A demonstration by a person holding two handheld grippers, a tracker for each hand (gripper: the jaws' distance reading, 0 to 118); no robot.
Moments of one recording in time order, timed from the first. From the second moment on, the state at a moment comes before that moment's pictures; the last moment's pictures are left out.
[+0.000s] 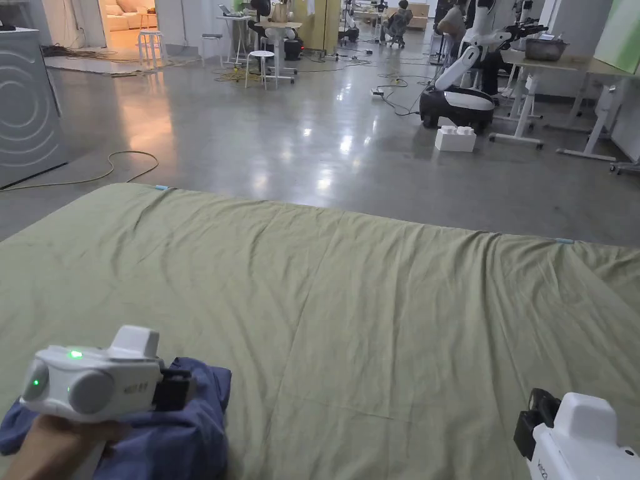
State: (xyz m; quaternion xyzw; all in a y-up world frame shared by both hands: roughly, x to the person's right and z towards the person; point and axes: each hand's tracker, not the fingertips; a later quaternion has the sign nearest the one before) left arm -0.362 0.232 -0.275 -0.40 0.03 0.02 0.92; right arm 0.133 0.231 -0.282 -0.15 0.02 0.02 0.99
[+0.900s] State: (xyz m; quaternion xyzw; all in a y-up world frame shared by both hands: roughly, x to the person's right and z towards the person) left arm -0.359 0.161 -0.254 -0.37 0.08 0.06 0.93; right arm 0.106 0.216 -0.281 -0.17 0.04 0.04 0.98
